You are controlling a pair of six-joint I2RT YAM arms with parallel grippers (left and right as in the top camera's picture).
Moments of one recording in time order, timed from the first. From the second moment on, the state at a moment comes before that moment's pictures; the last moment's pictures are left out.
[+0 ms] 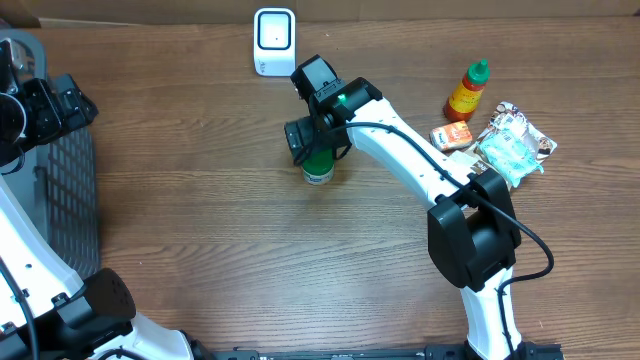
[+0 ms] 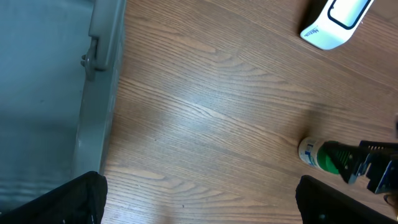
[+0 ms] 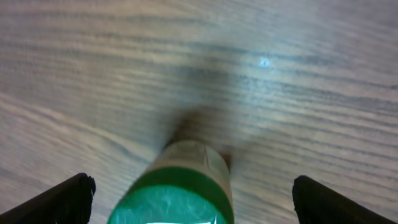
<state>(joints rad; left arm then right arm) 0.51 1.80 2.31 -1.69 0.28 0.04 0.60 2.18 1.89 -0.96 -0.01 0.28</state>
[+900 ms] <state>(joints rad) 0.51 1.80 2.31 -1.69 0.28 0.04 0.60 2.18 1.79 -0.91 -0.08 0.46</state>
